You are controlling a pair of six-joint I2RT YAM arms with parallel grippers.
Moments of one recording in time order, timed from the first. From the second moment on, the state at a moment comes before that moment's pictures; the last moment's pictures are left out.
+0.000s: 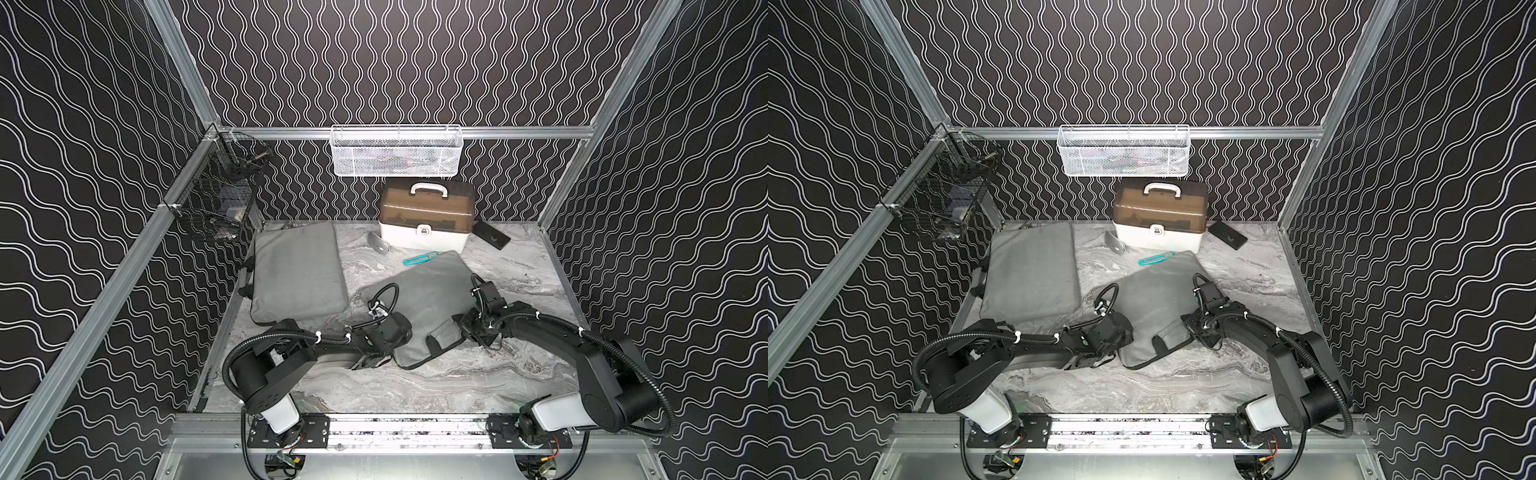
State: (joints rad) left arm -0.88 1.66 0.71 0.09 -0.33 -1.21; right arm 0.43 1.44 0.71 -0.48 -0.07 1.16
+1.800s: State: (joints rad) left arm -0.94 1.34 0.61 -0.04 -0.48 -1.29; right arm 0.30 0.95 0.48 -0.56 -0.15 1.22
